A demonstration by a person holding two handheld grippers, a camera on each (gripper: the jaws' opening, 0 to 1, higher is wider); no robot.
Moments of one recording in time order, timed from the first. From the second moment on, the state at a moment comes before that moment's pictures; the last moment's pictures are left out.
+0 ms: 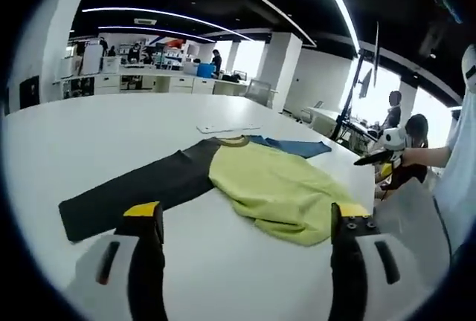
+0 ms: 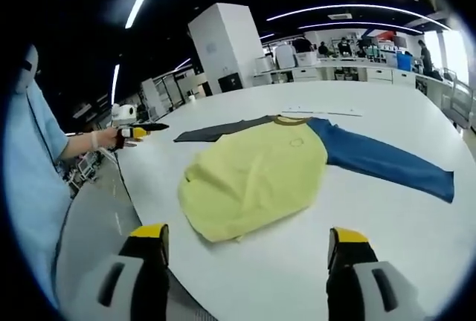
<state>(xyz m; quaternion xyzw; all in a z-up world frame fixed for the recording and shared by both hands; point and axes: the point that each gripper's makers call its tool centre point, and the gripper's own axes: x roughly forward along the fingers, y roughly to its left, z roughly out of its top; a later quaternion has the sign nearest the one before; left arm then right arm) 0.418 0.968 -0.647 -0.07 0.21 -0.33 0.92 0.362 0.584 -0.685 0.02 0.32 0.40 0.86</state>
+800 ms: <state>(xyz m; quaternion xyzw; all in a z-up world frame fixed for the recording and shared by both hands) 0.385 0.950 -0.640 -0.09 0.20 -0.34 0.91 0.362 0.623 -0.753 -0.06 0.38 0.45 0.80</state>
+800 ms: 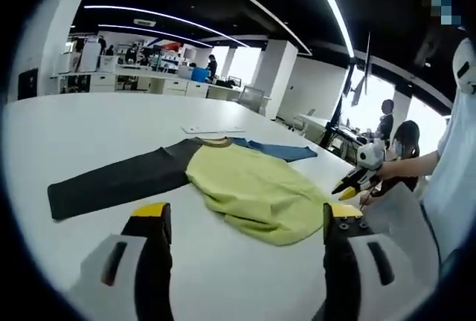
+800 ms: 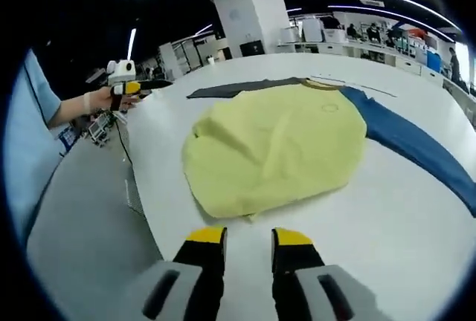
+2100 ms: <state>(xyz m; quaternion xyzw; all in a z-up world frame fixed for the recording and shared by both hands) 0.369 0.965 -0.649 -0.12 0.21 -0.31 0.92 0.367 0.633 -0.767 -0.07 0.39 0.46 0.80</state>
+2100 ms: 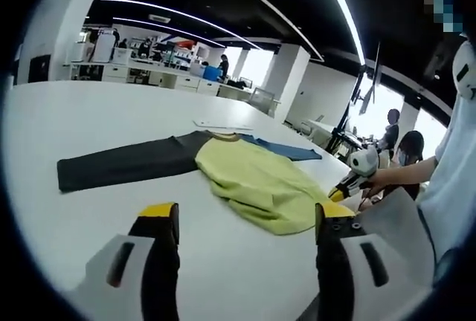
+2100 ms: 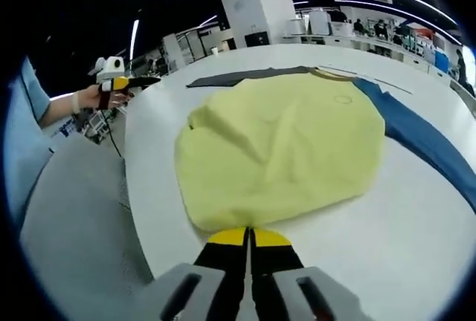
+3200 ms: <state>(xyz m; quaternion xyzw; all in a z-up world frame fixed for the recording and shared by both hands) 0.372 0.918 -0.692 -0.15 0.25 -0.34 0.89 0.339 0.562 -0.757 -0.02 0.41 0.37 0.83</state>
